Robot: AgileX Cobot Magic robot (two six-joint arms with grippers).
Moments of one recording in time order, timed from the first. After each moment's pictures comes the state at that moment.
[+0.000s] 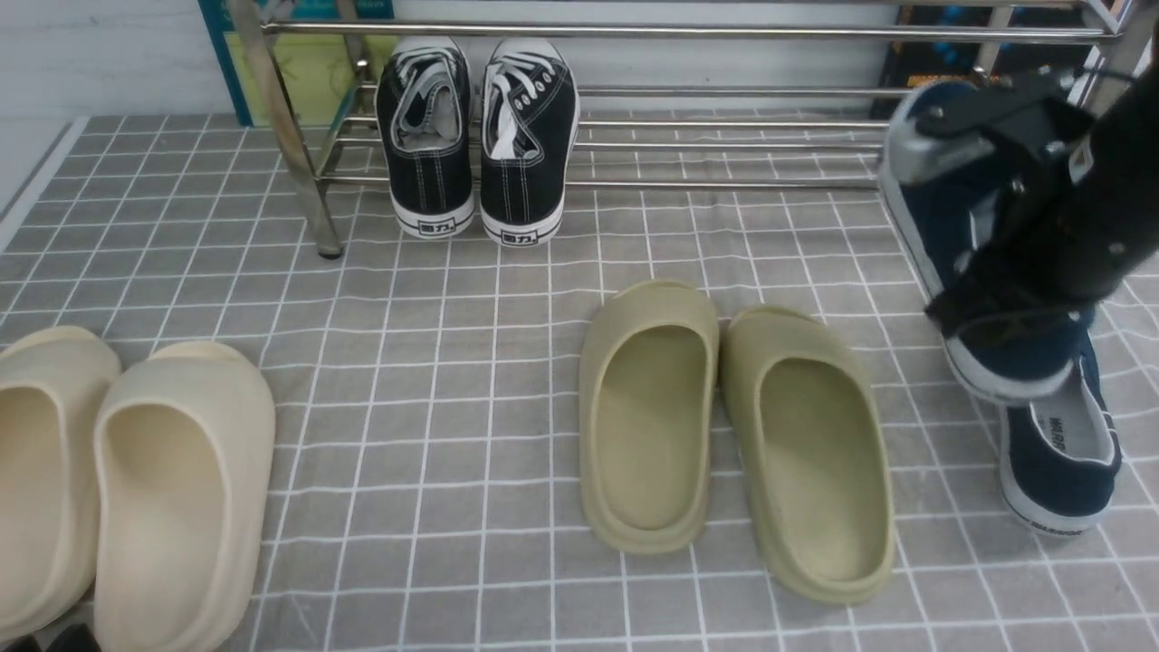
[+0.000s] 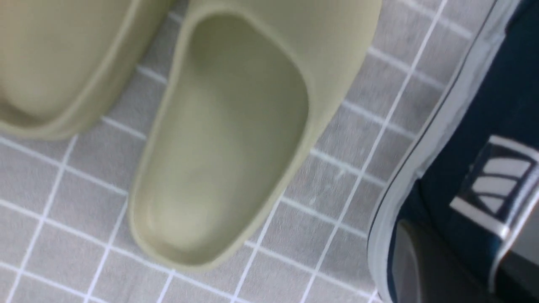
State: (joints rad) right arm 0.33 1.57 -1.36 0.00 1.06 -0.12; left arm 0.03 -0.01 0.03 -0.02 0.37 -0.21
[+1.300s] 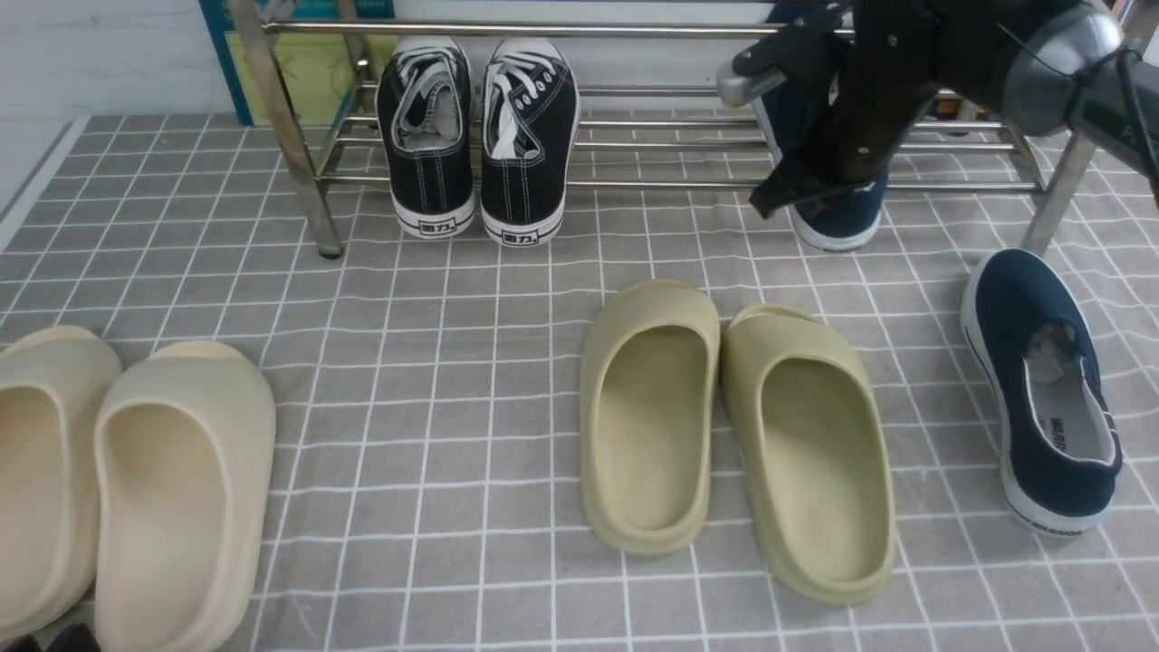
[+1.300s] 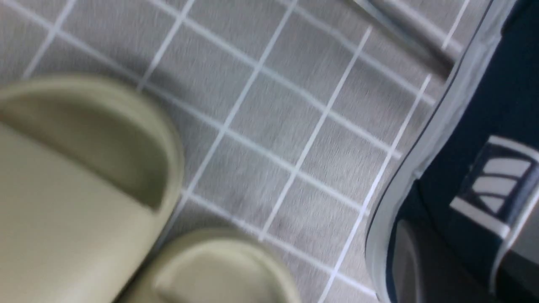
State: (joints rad) right arm 0.33 2.20 -2.06 -0.11 0.95 -0.16; left arm 0.03 -0.01 0.03 -0.02 0.37 -0.21
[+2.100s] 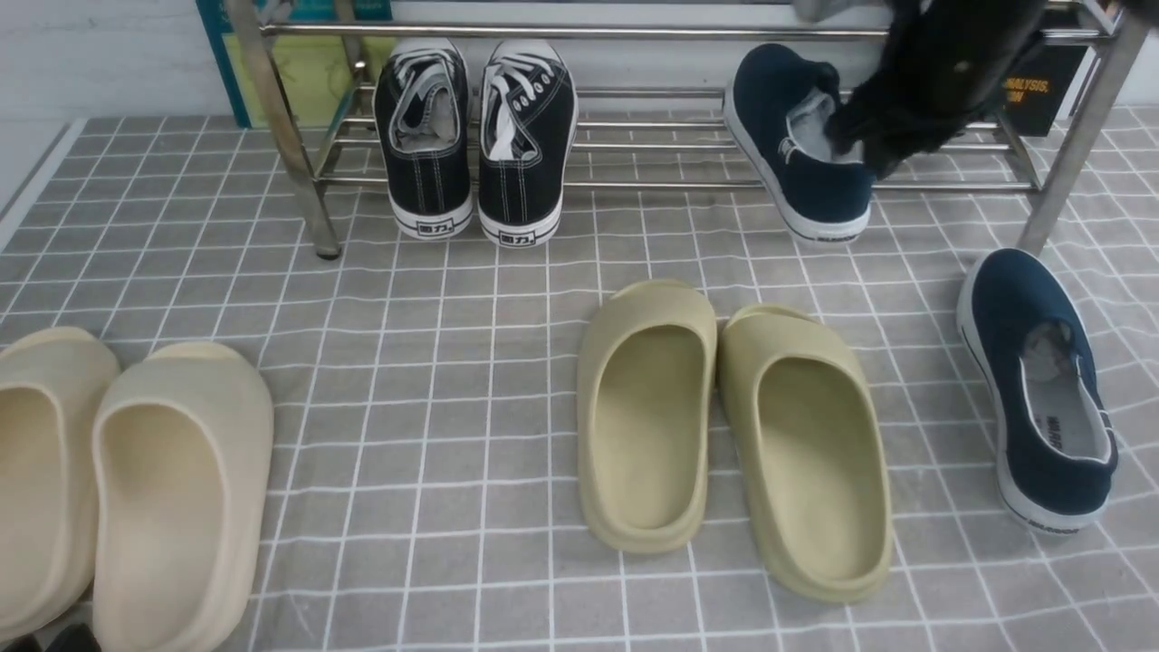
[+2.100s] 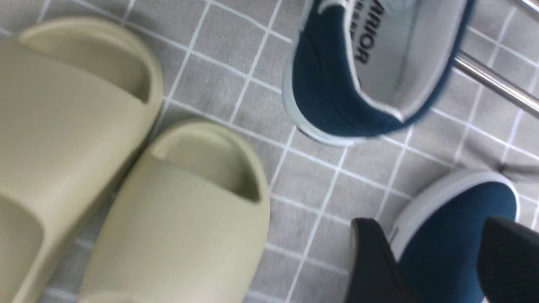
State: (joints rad) right arm 0.31 1.95 -1.99 -0.13 1.23 -0.07; left arm 0.03 -0.01 0.03 -0.02 0.37 -0.21
